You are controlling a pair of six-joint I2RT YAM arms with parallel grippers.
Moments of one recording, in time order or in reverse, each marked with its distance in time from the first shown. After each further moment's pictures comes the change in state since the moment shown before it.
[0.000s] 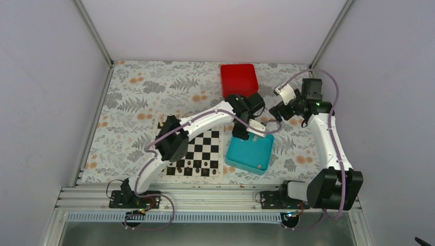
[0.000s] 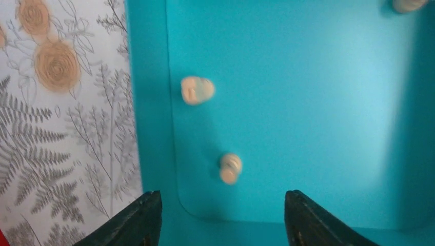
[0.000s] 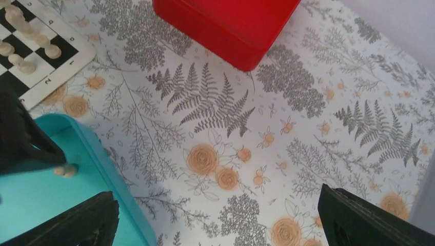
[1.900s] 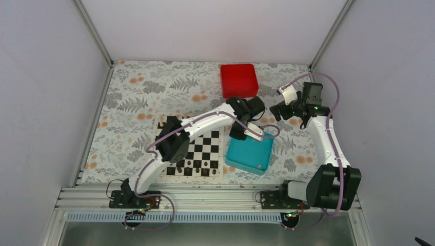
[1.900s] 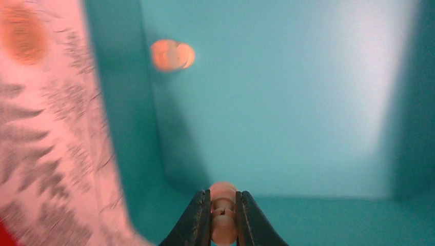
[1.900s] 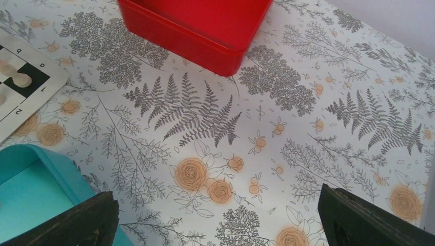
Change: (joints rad) left arm -0.010 0.089 0.061 -0.066 -0.073 0.026; right arm -0.035 0.001 -0.105 0.183 -0.024 0.113
